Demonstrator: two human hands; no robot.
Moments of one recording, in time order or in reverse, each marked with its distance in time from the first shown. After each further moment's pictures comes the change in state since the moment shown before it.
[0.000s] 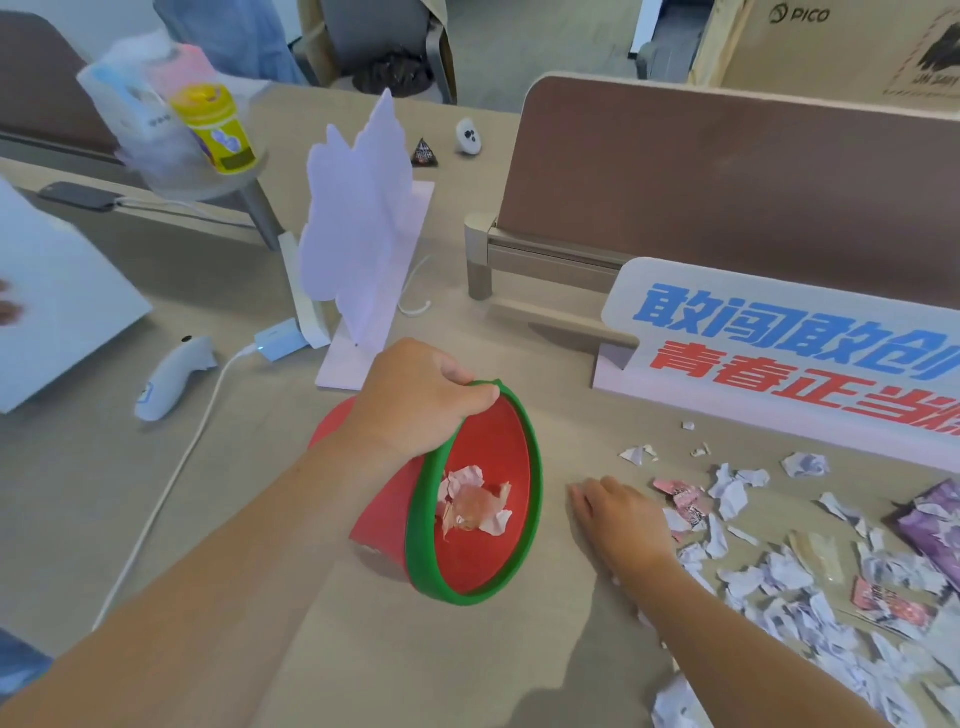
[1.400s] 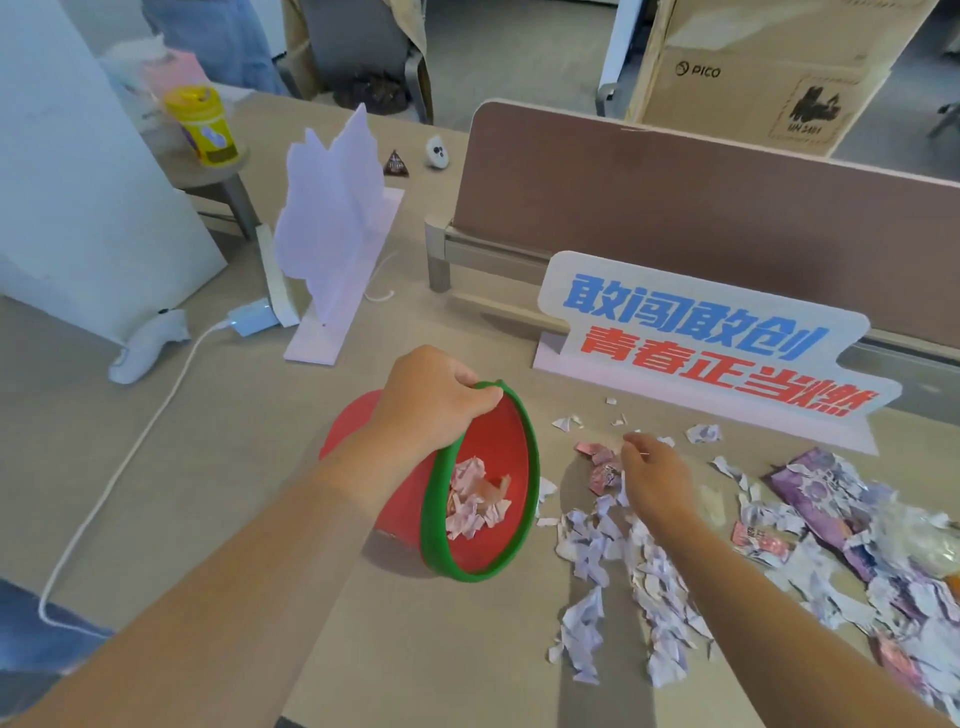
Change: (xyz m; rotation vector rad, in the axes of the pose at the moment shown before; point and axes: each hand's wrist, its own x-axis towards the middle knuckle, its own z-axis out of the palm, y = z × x) left_hand -0.064 0.031 0.043 -0.006 -0.035 0.084; right_hand -0.049 0.067 -0.084 0.535 0.102 0.498
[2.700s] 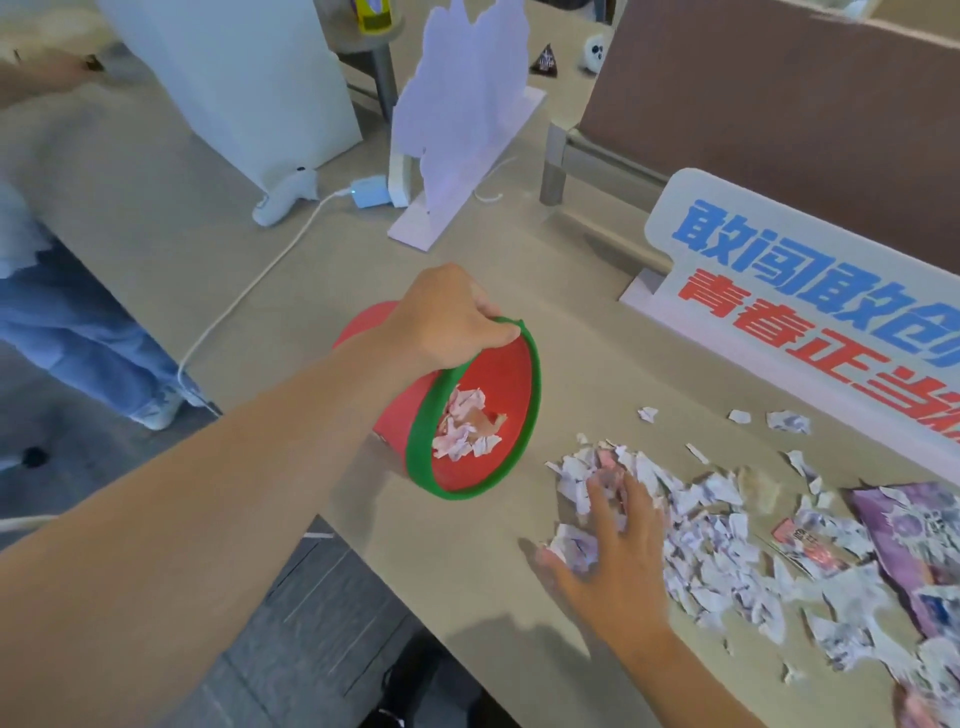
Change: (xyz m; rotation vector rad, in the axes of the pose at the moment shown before) left_hand -0.043 -0.007 0.005 0.153 0.089 -0.202; right_hand -0.109 0.092 0.020 -0.354 -0.235 -0.725
